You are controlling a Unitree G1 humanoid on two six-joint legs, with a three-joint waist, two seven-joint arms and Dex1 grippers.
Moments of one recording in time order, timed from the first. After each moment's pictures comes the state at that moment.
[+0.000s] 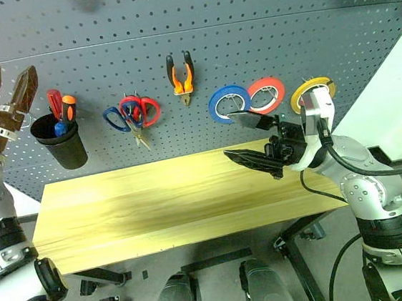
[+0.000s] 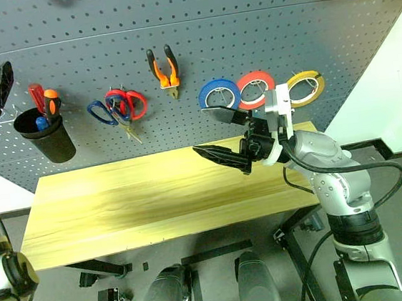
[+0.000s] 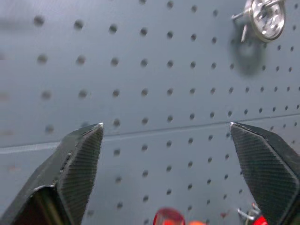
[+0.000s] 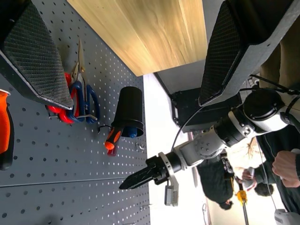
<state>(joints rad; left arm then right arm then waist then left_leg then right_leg) -0.57 0.70 0.56 0.31 -0.66 0.19 -0.73 -0.37 -0.50 -0.05 -0.31 0.79 0.46 0.98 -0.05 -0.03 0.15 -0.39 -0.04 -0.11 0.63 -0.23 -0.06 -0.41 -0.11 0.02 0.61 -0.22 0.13</state>
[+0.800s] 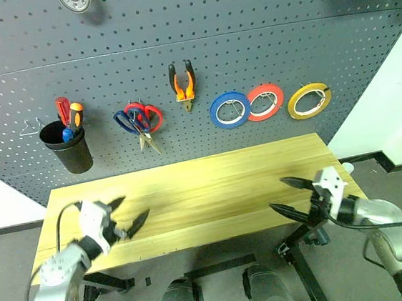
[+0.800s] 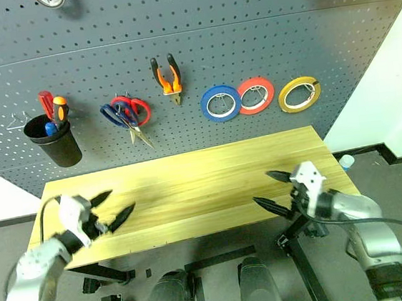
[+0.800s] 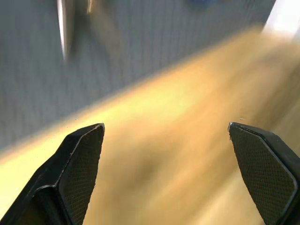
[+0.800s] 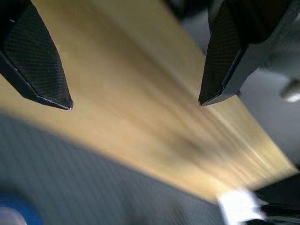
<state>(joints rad) 0.21 0.47 0.16 0.11 -0.31 -0.08 -0.78 0.10 -0.62 -0.11 0.10 0.38 0.03 1.03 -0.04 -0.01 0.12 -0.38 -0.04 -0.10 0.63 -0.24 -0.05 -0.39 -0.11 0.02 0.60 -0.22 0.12</state>
